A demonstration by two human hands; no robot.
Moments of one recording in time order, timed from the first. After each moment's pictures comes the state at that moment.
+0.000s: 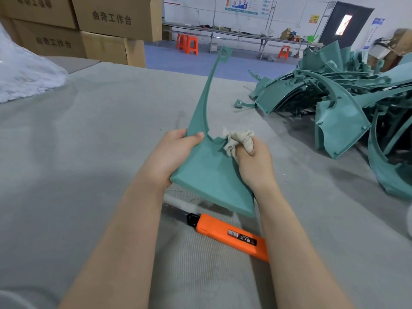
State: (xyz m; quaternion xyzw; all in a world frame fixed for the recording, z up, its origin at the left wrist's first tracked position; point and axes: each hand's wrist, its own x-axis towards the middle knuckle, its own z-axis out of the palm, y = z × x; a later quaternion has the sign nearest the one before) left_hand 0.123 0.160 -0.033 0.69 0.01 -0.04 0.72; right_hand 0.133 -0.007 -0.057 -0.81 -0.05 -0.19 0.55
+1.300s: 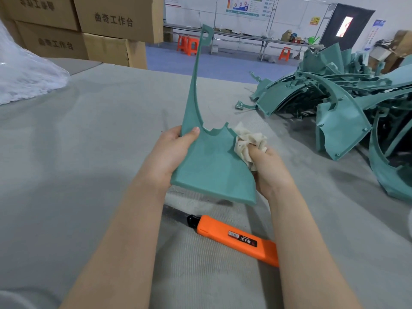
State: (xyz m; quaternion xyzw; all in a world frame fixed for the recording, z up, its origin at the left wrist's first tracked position) left_hand 0.131 0.159 -0.038 0.65 0.02 0.01 0.76; right_hand 0.128 -0.021 -0.051 -0.62 0.01 0.01 0.79
